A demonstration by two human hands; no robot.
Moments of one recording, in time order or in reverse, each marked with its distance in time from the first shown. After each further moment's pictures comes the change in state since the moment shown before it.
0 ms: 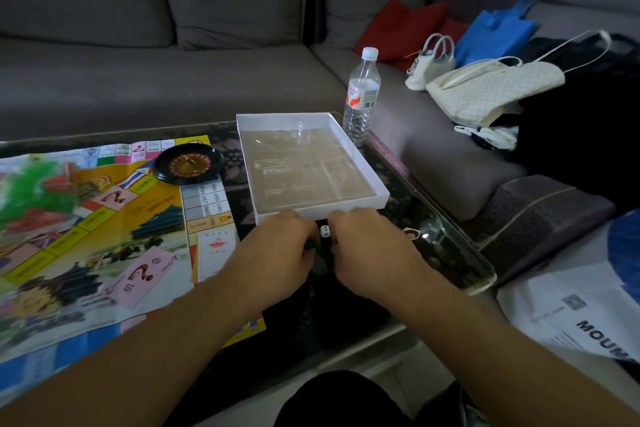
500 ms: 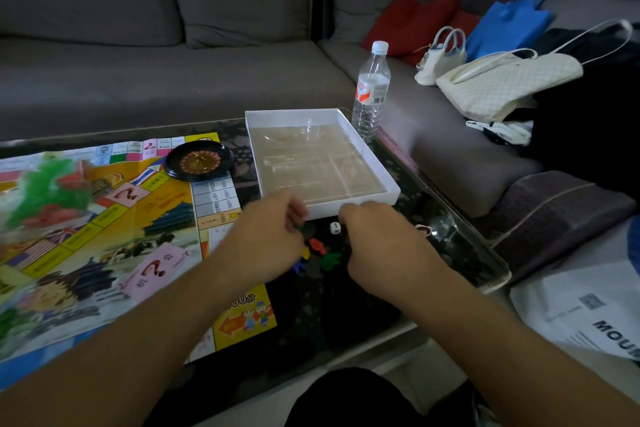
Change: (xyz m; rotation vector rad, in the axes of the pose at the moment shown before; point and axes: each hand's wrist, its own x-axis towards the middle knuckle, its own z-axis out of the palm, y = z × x) left_hand 0.000 -0.013 -0.021 -0.346 -0.013 -0.299; right_hand -0.006 -0.005 -0.009 -0.028 -0.030 0.018
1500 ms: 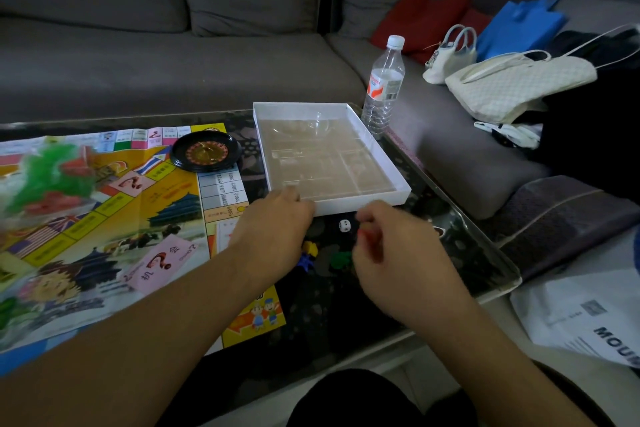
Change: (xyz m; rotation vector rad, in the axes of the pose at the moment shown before) left_hand 0.010 -0.009 0.004 0.680 0.047 0.229; right_hand -0.013 0.006 0.029 0.388 0.315 0.012
